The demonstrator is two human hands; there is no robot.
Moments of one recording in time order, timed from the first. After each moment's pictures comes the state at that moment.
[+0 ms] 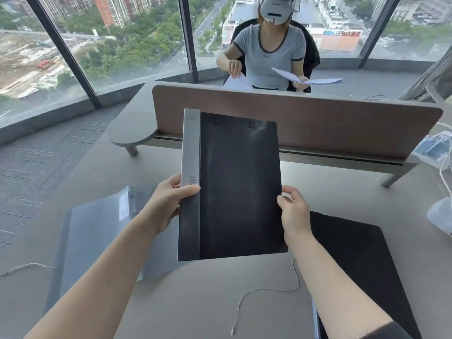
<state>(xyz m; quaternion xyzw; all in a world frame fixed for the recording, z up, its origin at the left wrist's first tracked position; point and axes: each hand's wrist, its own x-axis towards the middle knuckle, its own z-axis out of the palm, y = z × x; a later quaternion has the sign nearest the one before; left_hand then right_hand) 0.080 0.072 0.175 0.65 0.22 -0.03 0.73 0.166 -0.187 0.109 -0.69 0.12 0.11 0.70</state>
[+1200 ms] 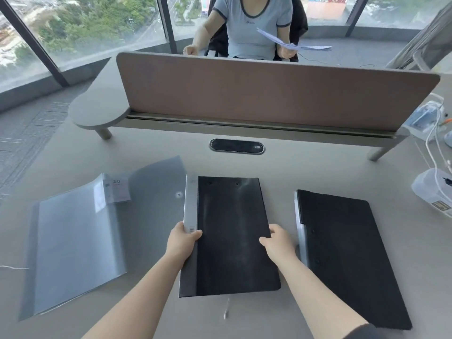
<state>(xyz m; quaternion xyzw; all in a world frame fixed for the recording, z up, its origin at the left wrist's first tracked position) 0.048 0.018 0.012 0.71 0.42 -0.12 0.55 0.108 -0.223 0.016 -0.87 0.13 0.28 0.38</state>
